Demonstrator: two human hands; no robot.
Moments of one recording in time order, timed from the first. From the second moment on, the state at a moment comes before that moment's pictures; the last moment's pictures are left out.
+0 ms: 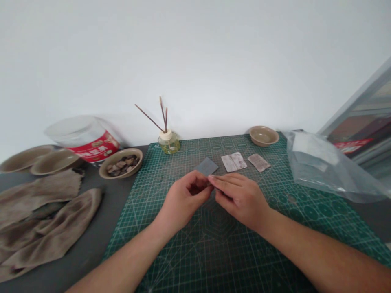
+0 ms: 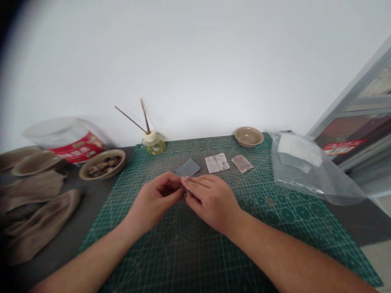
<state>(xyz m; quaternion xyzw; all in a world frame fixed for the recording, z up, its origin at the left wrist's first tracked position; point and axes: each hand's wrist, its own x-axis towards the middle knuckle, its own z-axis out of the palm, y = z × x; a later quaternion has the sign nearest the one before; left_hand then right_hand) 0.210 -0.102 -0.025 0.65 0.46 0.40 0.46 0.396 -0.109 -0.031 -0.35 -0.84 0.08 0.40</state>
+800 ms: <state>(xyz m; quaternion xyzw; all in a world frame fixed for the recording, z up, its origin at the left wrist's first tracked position) 0.213 -0.102 -0.034 0.63 0.45 0.43 0.47 0.397 -0.110 -0.035 -0.38 -0.85 0.05 0.36</state>
